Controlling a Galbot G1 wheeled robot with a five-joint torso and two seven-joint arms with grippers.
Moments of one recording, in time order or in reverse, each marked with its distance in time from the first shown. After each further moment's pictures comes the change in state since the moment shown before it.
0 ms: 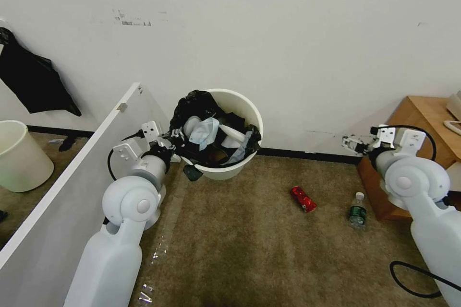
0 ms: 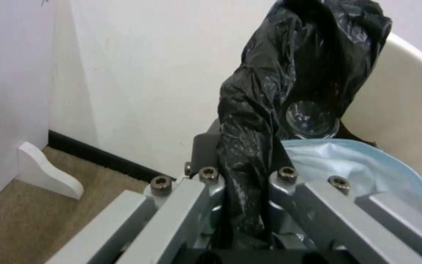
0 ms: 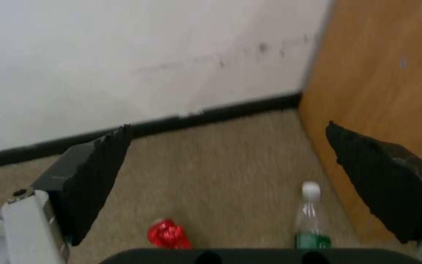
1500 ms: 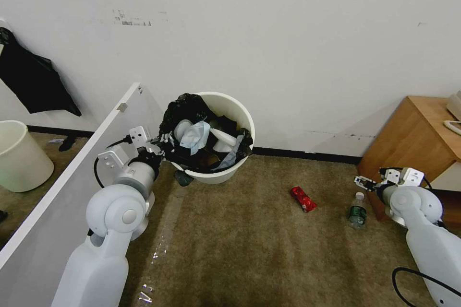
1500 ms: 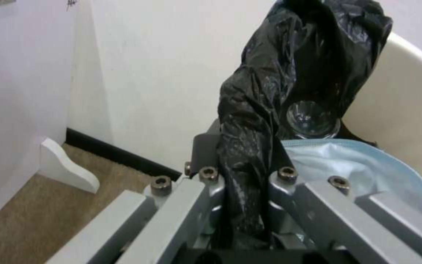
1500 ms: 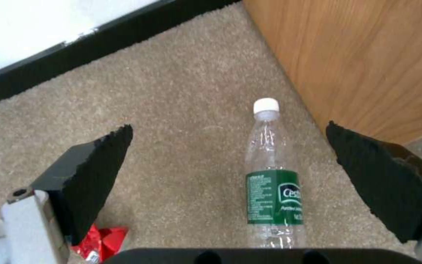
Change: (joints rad) left arm 0.075 0.035 -0.044 -0.066 -0.019 -0.001 0.001; right arm -0.011 0.090 0.044 -0.456 -0.159 0.108 -0.284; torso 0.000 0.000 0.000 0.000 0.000
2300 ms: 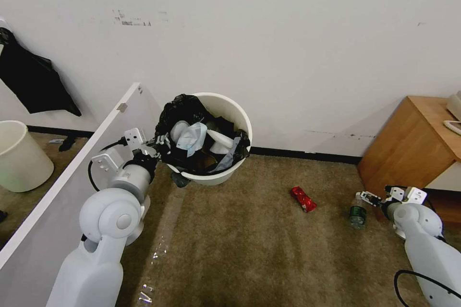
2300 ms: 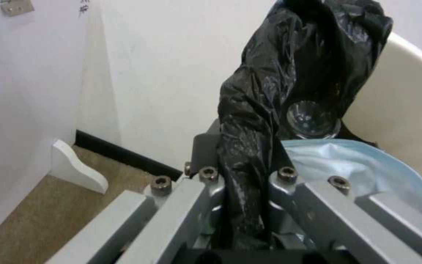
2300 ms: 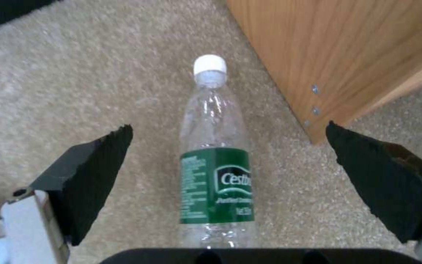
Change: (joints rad) left arm 0.025 0.014 -0.022 -0.027 -0.004 0.003 -0.002; right arm 0.035 0.022 0.010 -0.241 -0.103 0.071 -0.145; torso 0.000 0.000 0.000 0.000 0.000
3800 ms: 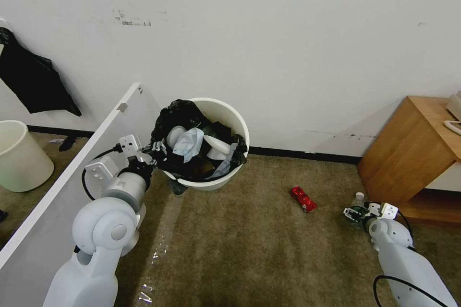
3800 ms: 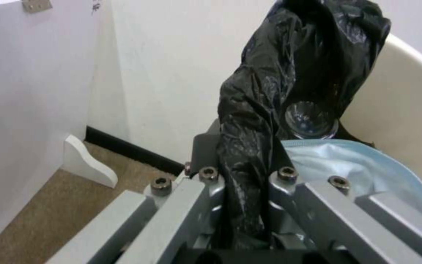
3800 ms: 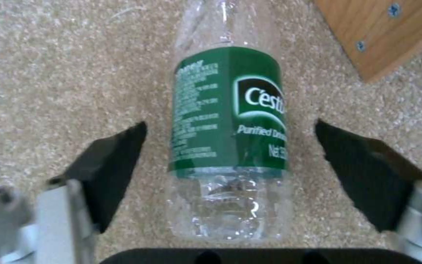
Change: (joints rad) left arm 0.059 0.001 -0.023 -0.033 0.019 -0.006 0.012; right arm 0.049 0.098 -0.046 -0.204 -0.201 0.099 -0.106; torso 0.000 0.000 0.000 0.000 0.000
